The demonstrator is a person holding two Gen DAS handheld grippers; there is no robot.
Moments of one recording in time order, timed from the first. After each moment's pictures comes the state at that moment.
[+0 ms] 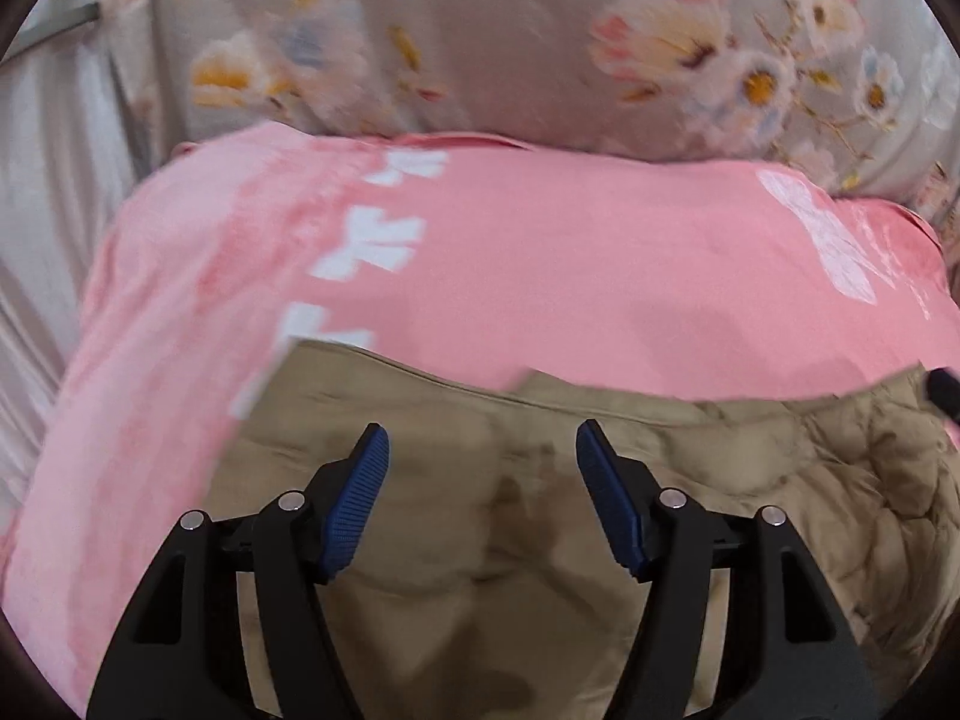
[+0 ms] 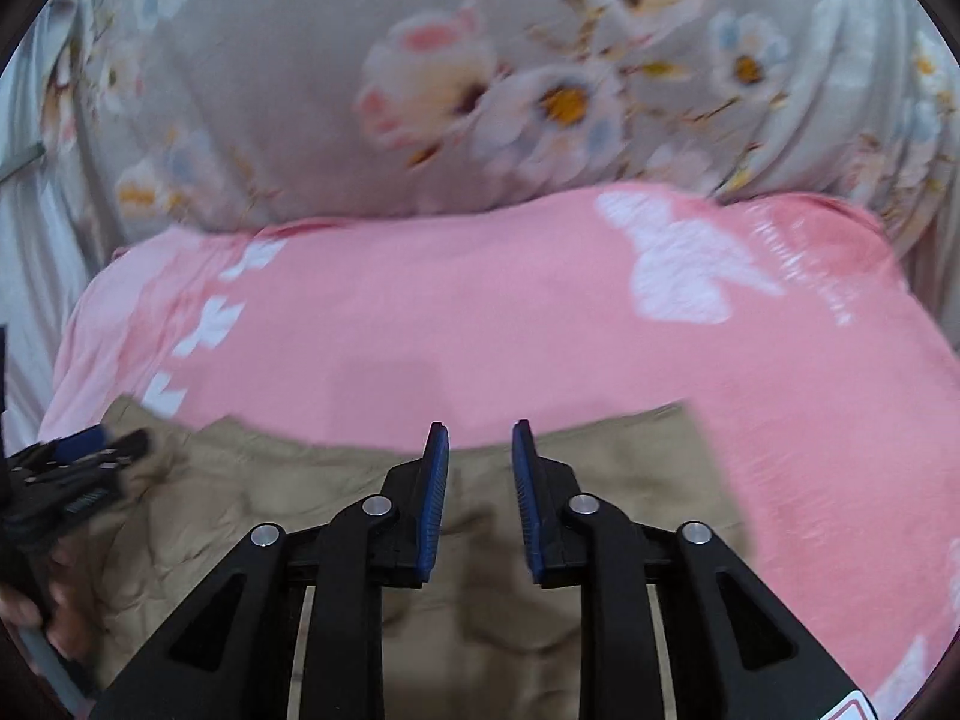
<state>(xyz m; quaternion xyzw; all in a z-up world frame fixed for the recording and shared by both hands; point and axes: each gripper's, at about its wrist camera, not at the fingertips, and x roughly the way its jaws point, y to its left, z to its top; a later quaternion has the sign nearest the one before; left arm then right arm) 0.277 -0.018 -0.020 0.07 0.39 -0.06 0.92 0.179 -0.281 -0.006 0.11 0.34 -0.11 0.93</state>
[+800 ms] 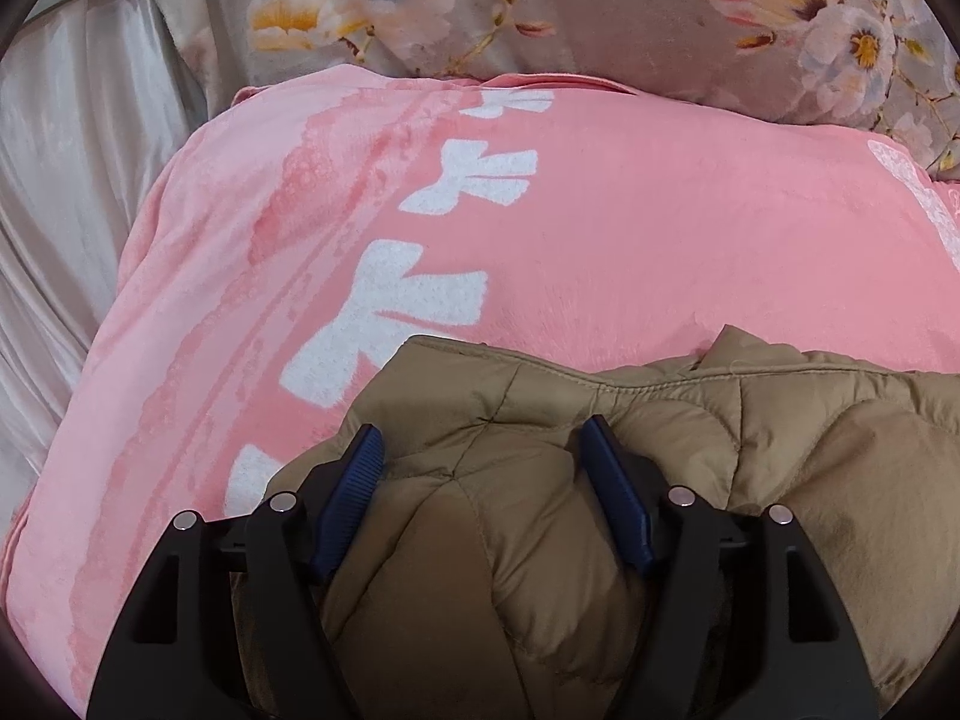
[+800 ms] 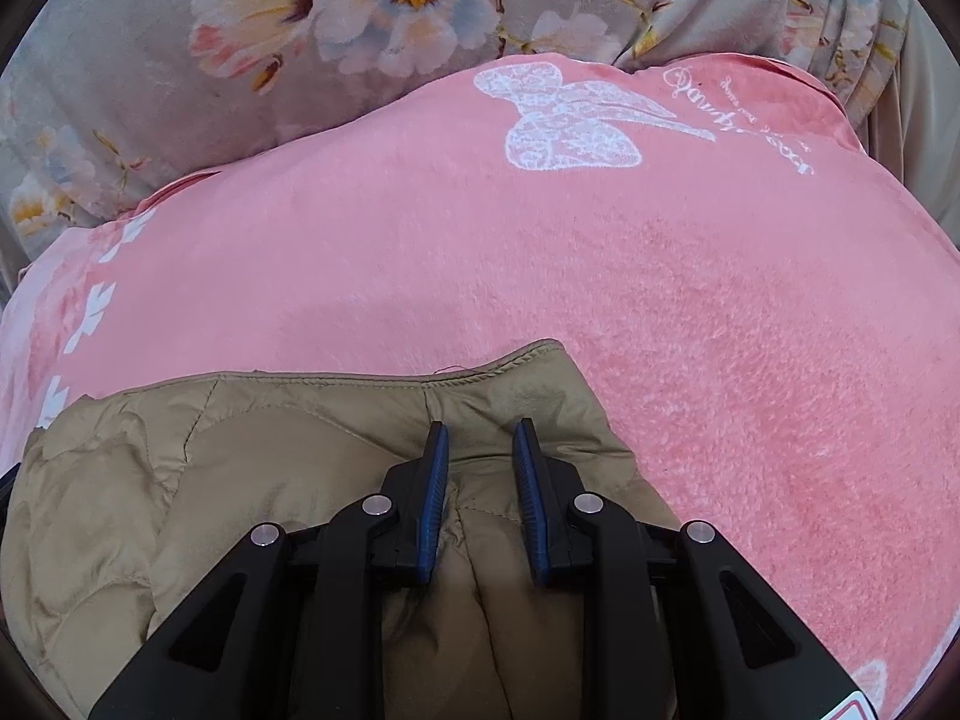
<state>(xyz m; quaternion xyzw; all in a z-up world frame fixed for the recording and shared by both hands) 0.317 0.018 -0.089 0.09 0.41 0.02 0.91 0.195 -0.340 -0.106 0.17 0.42 -0.18 0.87</state>
